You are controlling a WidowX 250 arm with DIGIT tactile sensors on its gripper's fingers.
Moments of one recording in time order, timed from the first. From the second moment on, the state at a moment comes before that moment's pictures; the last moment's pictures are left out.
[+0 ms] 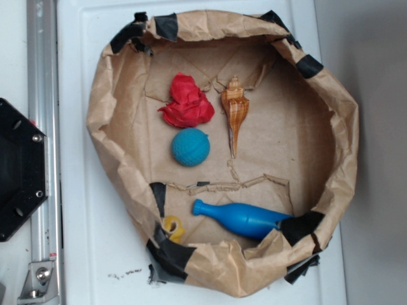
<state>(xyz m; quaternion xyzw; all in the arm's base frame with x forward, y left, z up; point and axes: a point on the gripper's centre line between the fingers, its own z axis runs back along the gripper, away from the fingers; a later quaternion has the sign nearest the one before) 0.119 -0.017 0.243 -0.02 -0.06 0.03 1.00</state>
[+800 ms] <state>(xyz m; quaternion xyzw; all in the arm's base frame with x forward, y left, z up) 0.200 0.003 0.174 0.00 -0.12 0.19 0.98</state>
